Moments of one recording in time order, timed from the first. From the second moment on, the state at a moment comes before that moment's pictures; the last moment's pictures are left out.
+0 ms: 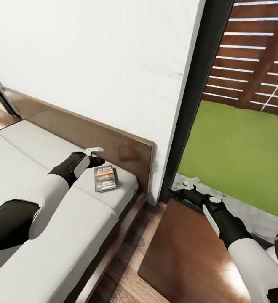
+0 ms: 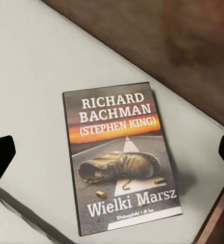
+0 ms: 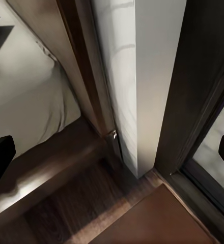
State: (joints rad) left arm -1.33 0.04 -0.25 -0.34 0.41 0.51 0.15; right arm -0.77 -0.15 0.13 -0.83 -0.06 0.18 0.44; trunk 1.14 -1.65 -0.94
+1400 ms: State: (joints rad) left arm -1.32 0.03 -0.25 -0.29 0.41 0.44 0.15; right arm -0.77 -0.15 0.12 -0.83 -0.06 0.18 0.44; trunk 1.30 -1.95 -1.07
